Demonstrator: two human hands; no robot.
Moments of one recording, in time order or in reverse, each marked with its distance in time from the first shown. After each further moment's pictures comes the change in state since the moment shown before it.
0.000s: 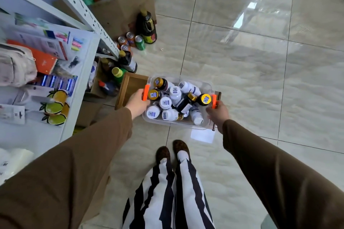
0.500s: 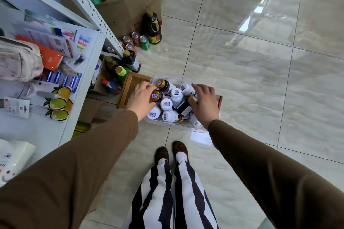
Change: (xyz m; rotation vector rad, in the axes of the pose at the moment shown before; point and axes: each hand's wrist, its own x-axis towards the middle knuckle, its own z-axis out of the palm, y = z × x) left_hand -0.016 0.016 -0.001 0.580 0.204 0.413; right_hand -0.024 -0.053 0.021 -0.636 0.120 -0.790
